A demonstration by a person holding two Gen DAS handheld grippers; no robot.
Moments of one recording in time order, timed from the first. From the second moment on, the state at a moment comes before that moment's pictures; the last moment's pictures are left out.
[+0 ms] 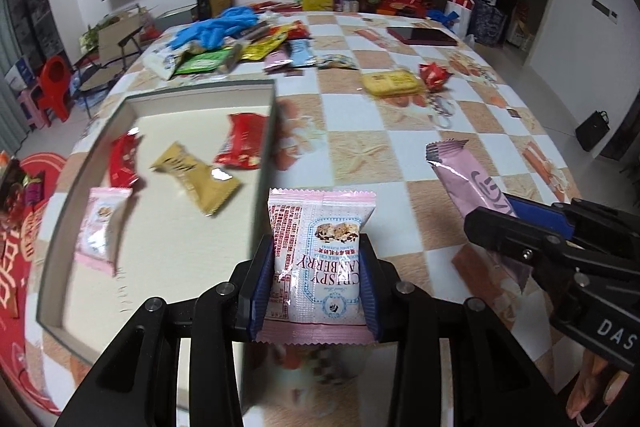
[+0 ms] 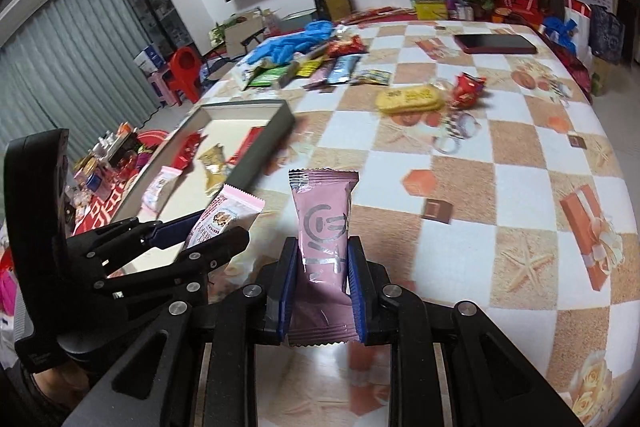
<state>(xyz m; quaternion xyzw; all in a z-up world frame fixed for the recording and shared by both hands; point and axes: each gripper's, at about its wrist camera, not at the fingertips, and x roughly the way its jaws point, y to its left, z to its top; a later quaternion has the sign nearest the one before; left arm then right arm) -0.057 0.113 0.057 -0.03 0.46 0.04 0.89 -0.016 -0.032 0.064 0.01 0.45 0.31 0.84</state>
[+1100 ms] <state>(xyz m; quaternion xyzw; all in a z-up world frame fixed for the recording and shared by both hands) -0.101 0.263 0.044 -0.09 0.49 0.16 0.85 -0.047 0.149 0.073 -0.11 0.44 0.42 0.79</state>
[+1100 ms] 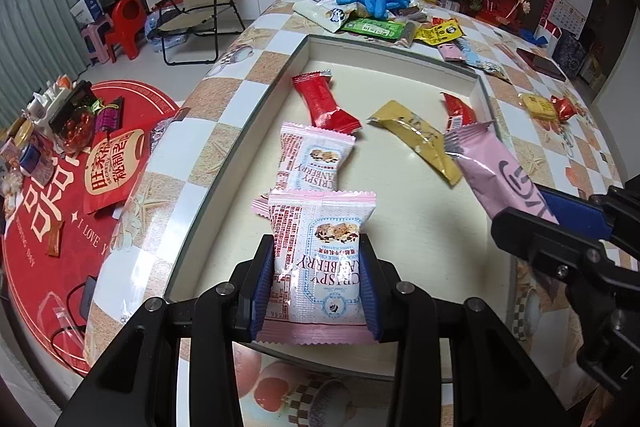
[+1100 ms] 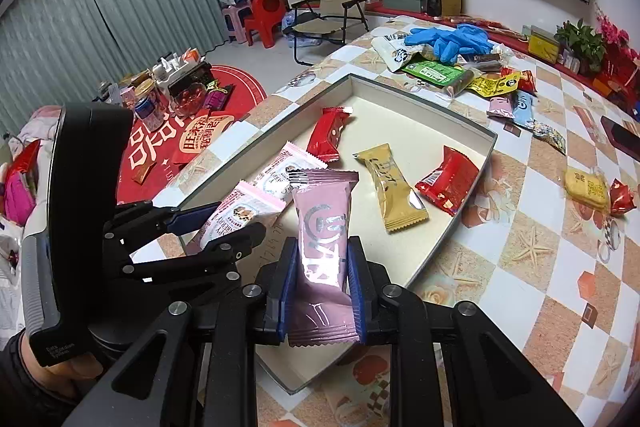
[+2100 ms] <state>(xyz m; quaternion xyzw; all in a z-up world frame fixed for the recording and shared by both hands) -0.078 0.245 0.029 -0.05 0.53 0.13 0.84 -0.024 0.157 0.060 -0.12 0.49 0.39 0.77</state>
